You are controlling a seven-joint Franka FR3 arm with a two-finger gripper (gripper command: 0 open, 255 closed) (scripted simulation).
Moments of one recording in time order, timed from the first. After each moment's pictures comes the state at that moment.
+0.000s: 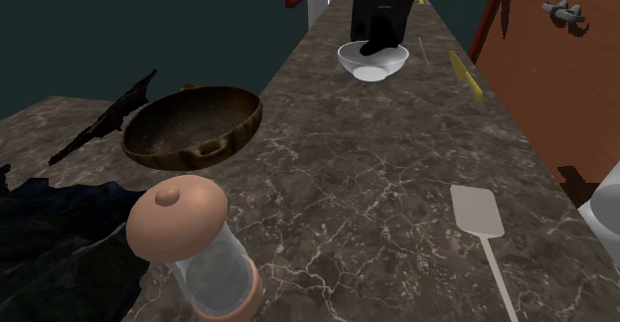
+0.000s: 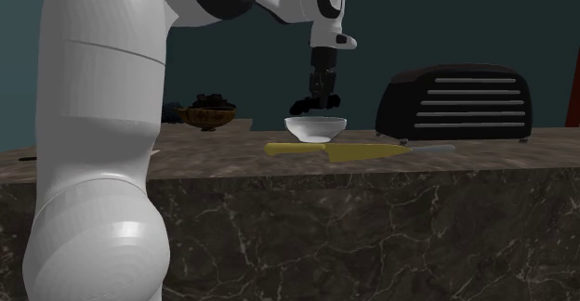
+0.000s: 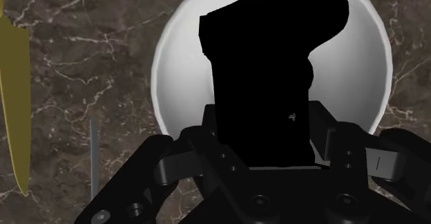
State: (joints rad) arm -0.22 0.15 0.28 -1.40 0.04 1.51 0.73
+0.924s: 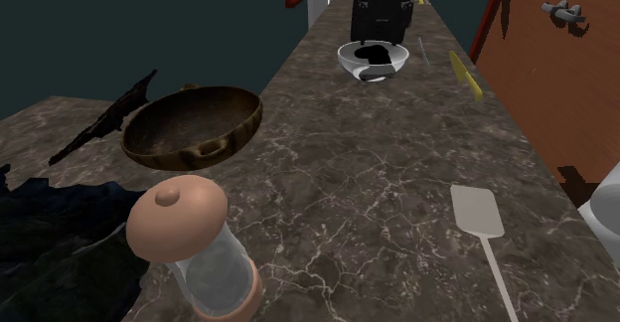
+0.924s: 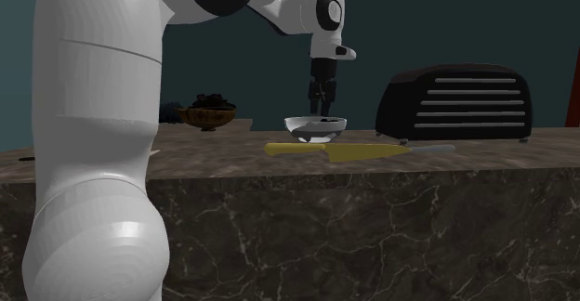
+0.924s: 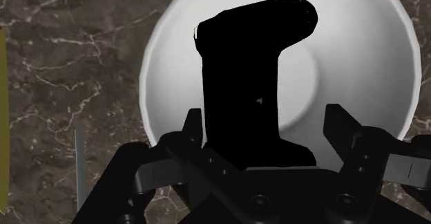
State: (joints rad) arm -0.23 0.13 0.28 -1.50 0.04 1.59 0.72
